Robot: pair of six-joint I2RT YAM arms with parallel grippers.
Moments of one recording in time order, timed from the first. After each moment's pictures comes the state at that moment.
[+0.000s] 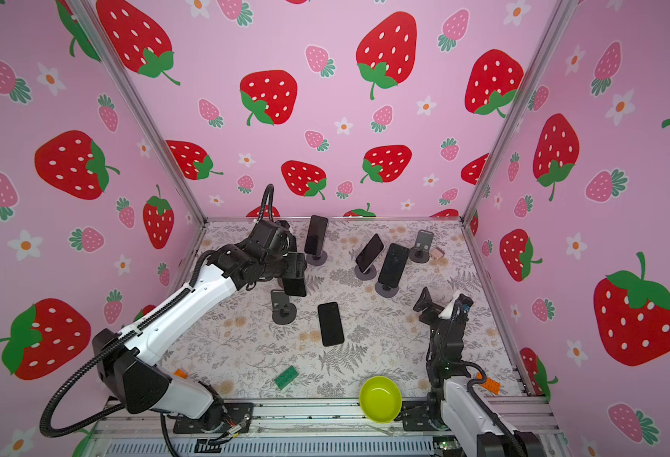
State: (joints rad) left arm -0.59 1.52 1.50 -0.85 -0.10 -0.42; right arm 0.16 0.81 0.01 0.71 0.25 0.44
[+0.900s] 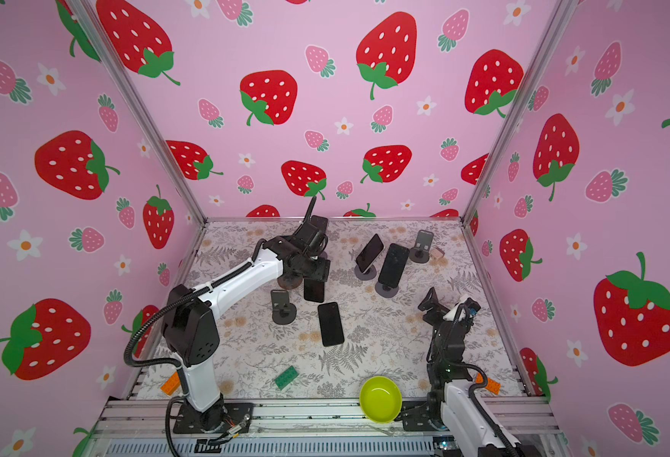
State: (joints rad) left arm -0.64 1.89 1.66 -0.86 -0.09 -0.40; right arm 0.15 0.73 0.01 0.64 0.32 0.51
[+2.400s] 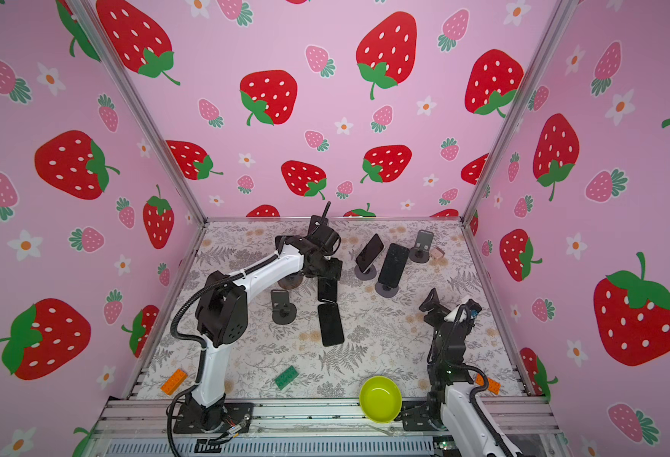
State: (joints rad) left arm -0.63 2.15 1.85 -0.85 -0.02 -0.45; right arm 0.14 0.68 0.01 0.57 0.33 0.52
